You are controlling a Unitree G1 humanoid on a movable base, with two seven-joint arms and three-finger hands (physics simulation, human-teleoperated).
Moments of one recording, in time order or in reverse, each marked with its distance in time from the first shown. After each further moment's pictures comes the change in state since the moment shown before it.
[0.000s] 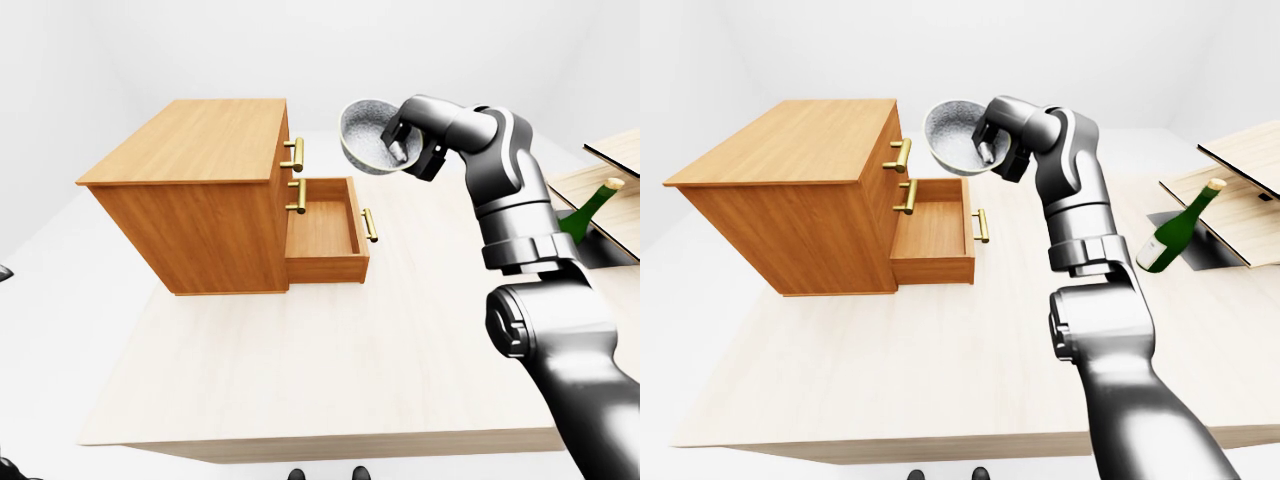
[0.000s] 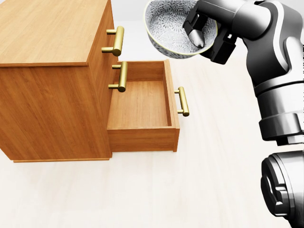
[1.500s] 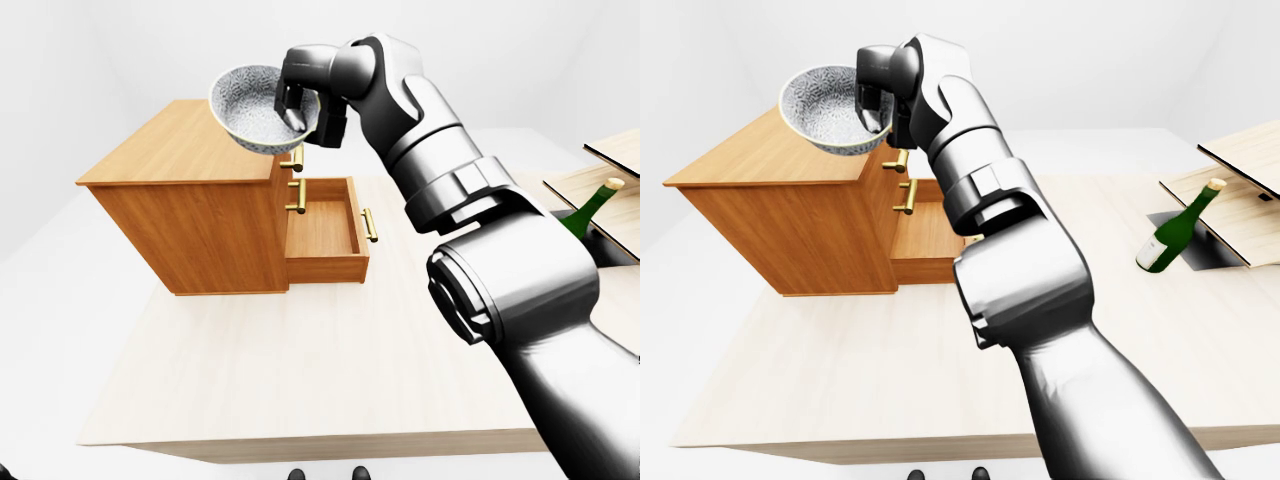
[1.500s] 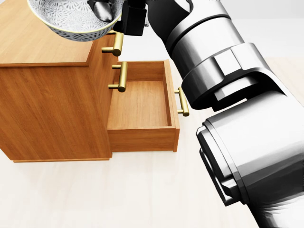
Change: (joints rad) left arm 0.002 0.021 0.015 0.002 -0.058 0.000 0.029; right arm -0.489 0.296 0.089 0.478 -0.041 0.000 -0.086
